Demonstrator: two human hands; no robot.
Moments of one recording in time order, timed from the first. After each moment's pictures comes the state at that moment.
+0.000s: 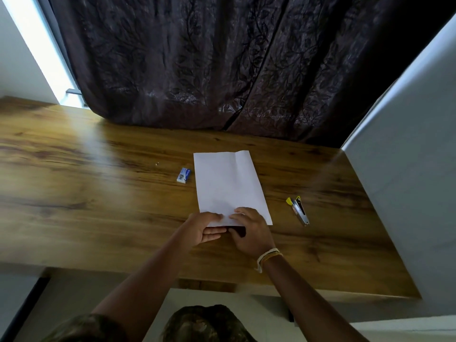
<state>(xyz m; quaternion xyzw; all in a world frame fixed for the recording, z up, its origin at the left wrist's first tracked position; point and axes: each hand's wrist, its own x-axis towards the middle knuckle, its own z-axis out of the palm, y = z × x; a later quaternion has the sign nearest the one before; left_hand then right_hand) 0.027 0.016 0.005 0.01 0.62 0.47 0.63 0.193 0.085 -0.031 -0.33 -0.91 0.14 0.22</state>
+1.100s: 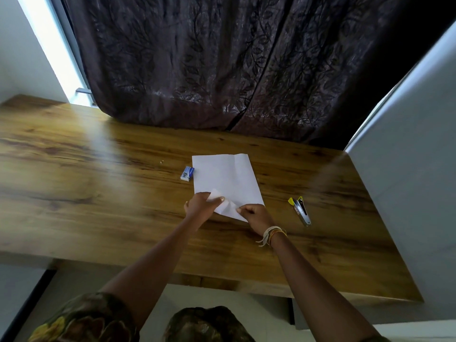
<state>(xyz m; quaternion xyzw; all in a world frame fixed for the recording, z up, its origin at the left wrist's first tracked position) 0.009 0.042 -0.020 0.30 0.82 0.36 0.33 0.178 0.115 -0.005 -0.46 -0.74 0.47 0.13</state>
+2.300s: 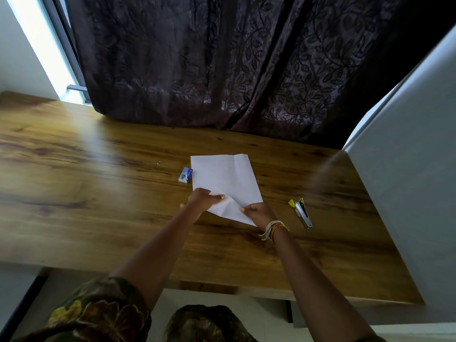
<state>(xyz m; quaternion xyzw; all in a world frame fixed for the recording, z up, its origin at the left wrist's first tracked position) -0.023 0.084 -0.032 0.29 0.81 0.30 0.41 0.171 0.138 -0.005 -0.53 -0.70 0.47 0.09</state>
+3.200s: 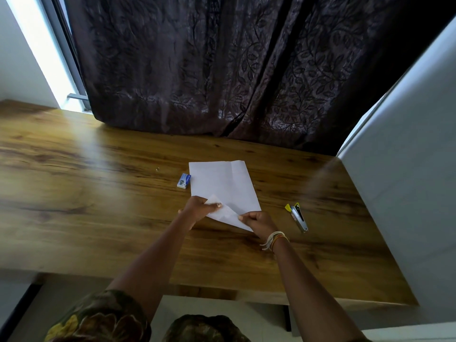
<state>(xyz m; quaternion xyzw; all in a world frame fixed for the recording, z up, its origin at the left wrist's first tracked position) -0.014 0.059 -0.016 0.29 0.78 0.35 0.42 0.185 0.124 -0.003 -0.49 -0.69 0.51 0.14</state>
